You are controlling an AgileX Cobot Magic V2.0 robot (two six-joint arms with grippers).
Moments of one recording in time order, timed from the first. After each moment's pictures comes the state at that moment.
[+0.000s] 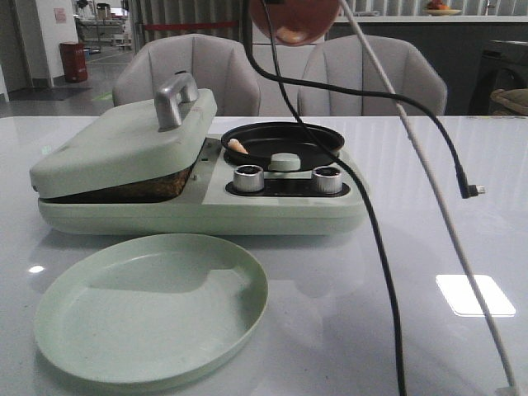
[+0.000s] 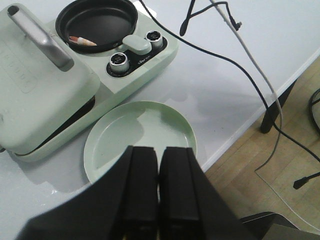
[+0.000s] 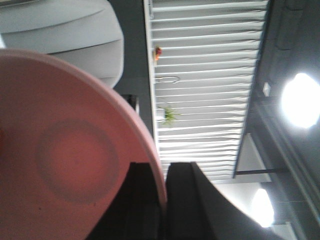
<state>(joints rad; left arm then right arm) -0.95 0.69 -0.85 0.21 0.85 -0.21 0.73 2.27 -2.23 -1.60 1.03 0.10</state>
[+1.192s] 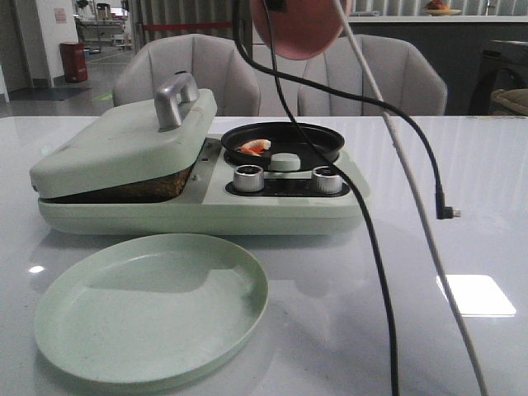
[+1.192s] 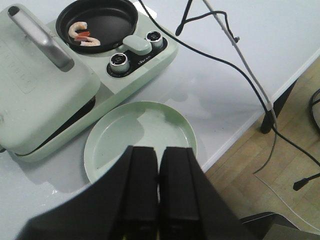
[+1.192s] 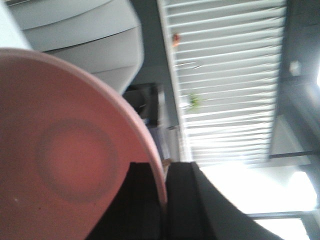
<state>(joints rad) -0.95 0.69 -0.85 0.22 0.85 -0.21 0.71 2.25 -2.23 -1.41 1.08 0.10</state>
